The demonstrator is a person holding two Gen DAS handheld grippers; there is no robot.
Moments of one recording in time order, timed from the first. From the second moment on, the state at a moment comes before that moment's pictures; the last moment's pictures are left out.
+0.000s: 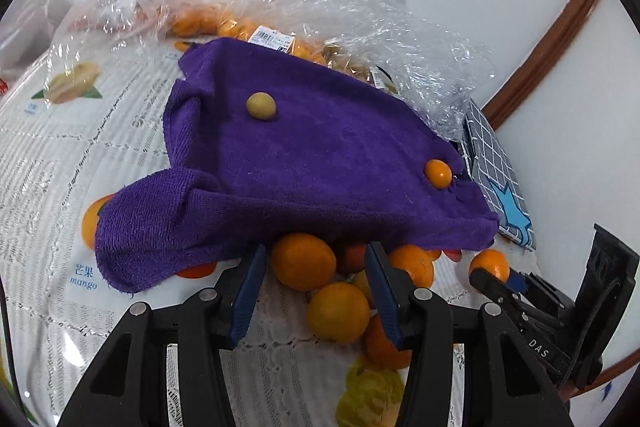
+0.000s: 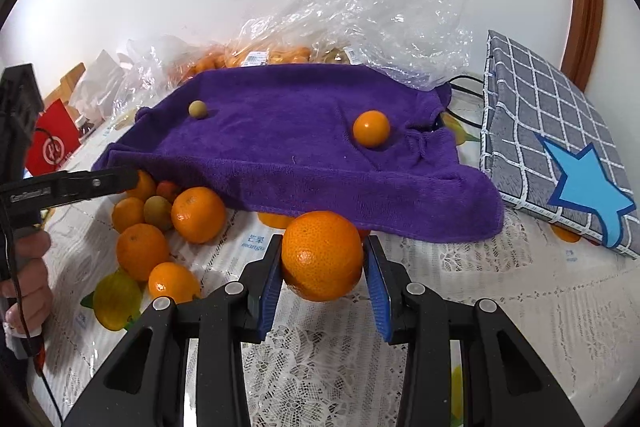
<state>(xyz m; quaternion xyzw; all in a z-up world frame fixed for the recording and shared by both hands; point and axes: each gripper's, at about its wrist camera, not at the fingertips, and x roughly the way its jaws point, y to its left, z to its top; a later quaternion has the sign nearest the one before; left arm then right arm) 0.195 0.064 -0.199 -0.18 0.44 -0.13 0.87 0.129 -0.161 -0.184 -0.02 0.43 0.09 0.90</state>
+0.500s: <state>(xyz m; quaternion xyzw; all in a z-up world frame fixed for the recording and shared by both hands) 0.202 0.060 -0.207 -0.17 0.46 -0.12 0.87 0.135 -0.166 -0.188 0.00 0.44 0.10 0.89</state>
